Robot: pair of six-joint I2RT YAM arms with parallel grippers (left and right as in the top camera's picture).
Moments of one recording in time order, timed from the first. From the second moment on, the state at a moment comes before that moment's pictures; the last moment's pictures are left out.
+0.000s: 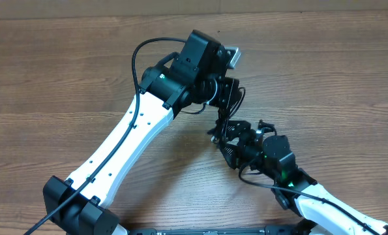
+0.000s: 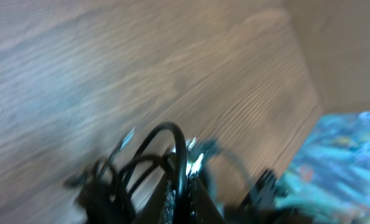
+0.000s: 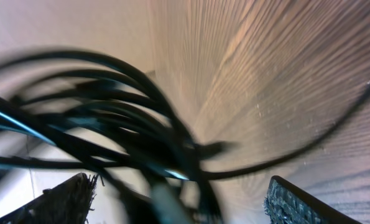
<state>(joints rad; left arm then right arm) -0.60 1.71 1.68 -0.83 0.49 -0.39 0.56 1.19 0.28 0.57 -0.31 1.71</state>
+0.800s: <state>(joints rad) -0.37 1.71 1.68 -0.74 0.48 -0.65 0.66 1.19 0.29 0.29 -0.27 1.44</state>
